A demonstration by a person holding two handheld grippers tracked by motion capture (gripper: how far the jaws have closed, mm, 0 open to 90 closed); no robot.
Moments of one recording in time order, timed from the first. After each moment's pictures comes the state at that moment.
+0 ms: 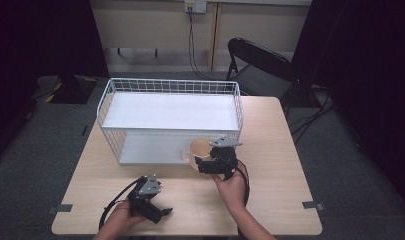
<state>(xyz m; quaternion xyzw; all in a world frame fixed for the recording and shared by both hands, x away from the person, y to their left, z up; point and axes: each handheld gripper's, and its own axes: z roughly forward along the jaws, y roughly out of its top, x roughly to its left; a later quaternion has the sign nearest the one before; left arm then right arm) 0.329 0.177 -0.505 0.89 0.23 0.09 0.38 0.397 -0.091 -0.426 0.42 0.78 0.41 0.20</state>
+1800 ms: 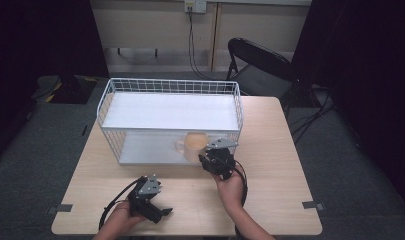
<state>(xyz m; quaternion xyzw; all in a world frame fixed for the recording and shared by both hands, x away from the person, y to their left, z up) 0.329 0.176 -0.505 0.89 0.23 0.09 0.38 0.400 -0.086 -0.436 0.41 0.80 0.40 0.19</state>
